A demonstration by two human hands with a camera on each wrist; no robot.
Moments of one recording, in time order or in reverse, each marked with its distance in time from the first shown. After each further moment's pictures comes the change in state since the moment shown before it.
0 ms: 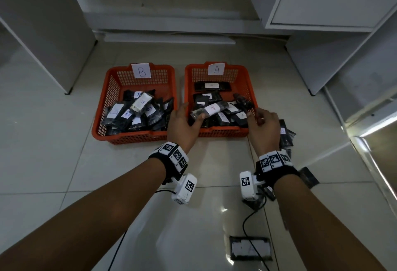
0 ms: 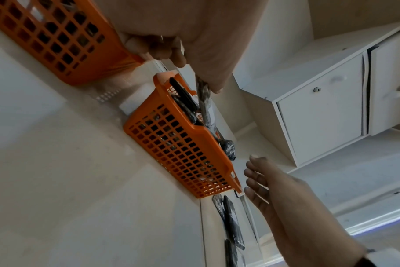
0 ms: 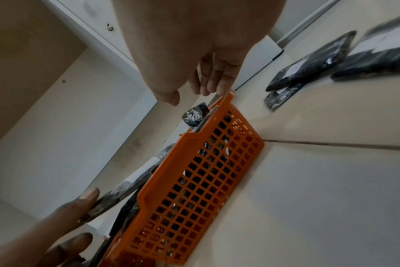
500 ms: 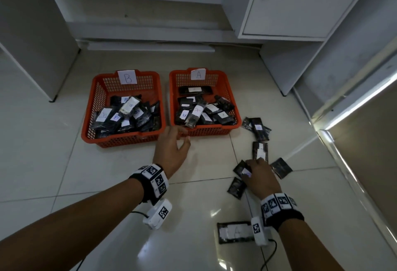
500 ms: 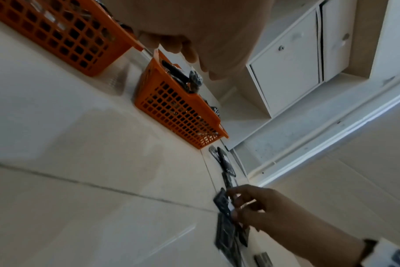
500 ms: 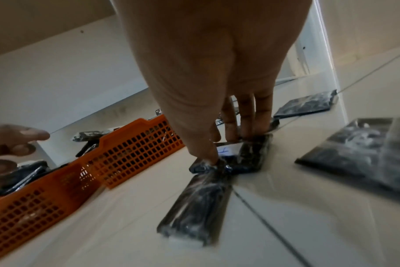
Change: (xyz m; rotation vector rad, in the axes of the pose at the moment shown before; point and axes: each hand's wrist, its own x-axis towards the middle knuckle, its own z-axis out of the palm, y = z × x) left_hand -0.072 0.002 -0.028 0.016 -0.100 0.304; right_hand -0.114 0.096 -0.076 -0.584 -0.471 0.033
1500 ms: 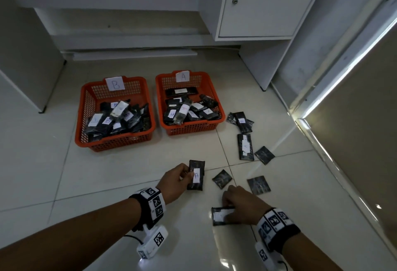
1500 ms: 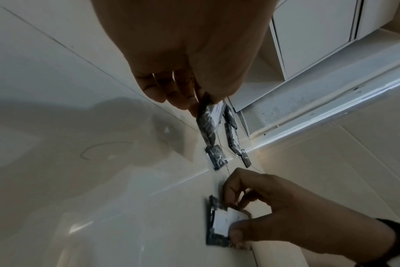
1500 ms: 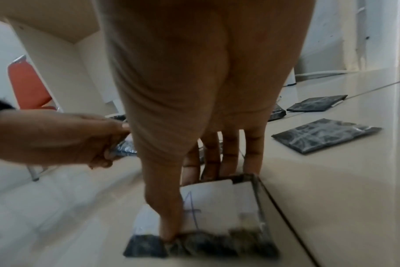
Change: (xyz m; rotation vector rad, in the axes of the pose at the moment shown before) left_hand -0.094 0.005 0.022 -0.109 -0.552 -0.258; right_hand -0.115 -0.024 -0.018 -0.140 -0.594 -0.312
